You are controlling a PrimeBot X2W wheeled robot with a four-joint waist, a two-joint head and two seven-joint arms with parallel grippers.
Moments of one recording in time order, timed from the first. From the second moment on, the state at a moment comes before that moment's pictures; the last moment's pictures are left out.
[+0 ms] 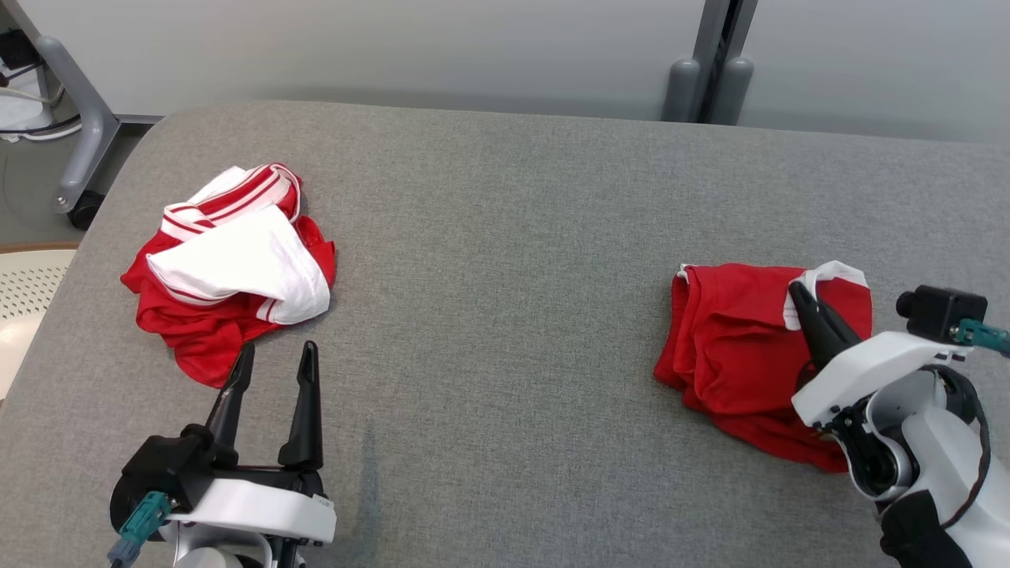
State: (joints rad) left arm -0.07 0.05 -0.04 0.19 -0.28 -0.08 -0.26; right arm -0.47 -0.23 0.29 0.65 0.71 0.13 -0.09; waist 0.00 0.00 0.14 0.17
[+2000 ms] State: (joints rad) left arm -0.03 0.05 0.06 0.20 -0.23 -0.11 -0.26; right arm -0.04 -0.17 0.01 0.20 0.45 0.13 -0.26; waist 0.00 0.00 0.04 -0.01
